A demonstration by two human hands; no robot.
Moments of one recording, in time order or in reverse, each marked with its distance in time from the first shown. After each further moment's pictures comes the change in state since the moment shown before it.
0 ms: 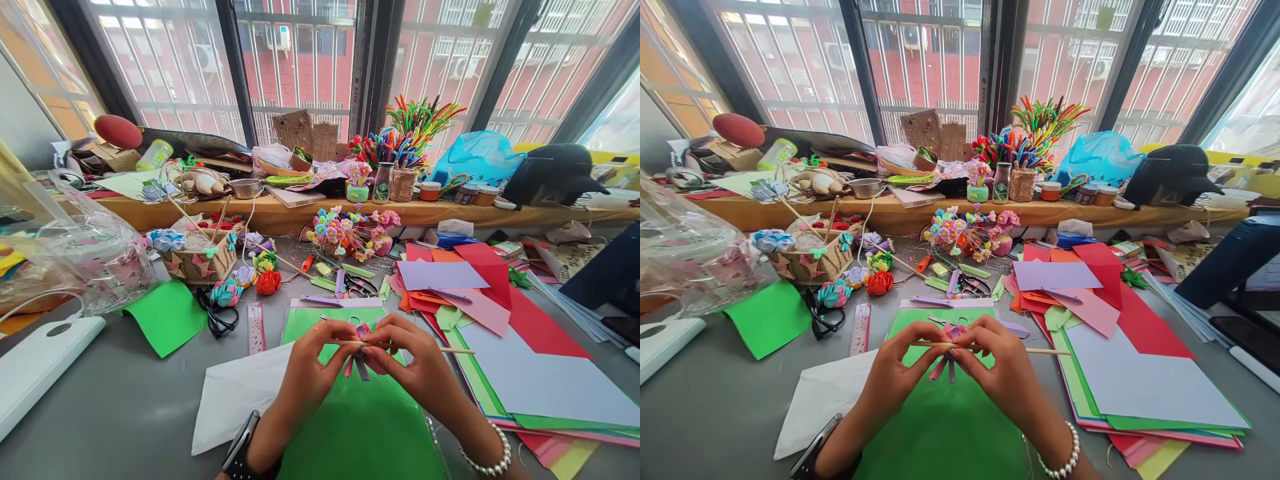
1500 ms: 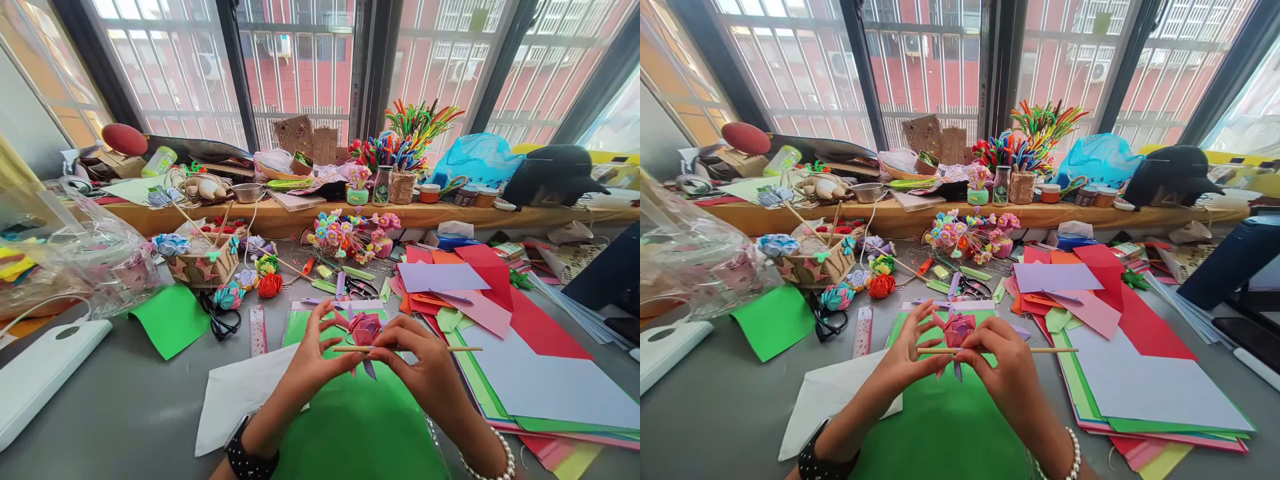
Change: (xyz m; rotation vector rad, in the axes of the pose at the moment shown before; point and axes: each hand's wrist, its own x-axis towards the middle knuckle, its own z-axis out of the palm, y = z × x) left_hand 0.003 -0.022 0.007 -0.536 0.016 -0.353; right_hand -0.002 -0.004 -0.001 -0.058 0.153 -0.066
